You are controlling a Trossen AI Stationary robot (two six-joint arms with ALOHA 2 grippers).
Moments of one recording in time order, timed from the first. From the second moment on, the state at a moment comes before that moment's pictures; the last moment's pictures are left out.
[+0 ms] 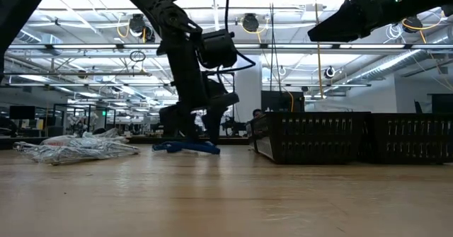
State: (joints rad) left arm 0.24 1.98 1.28 -0.54 -0.14 -0.64; right arm 0.11 0.78 0.43 0.13 0.50 -0.09
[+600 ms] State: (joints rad) left arm 0.25 1.98 1.28 -0.74 -0.13 -0.60; right arm 0.11 0.78 0.43 0.13 0.50 -0.09
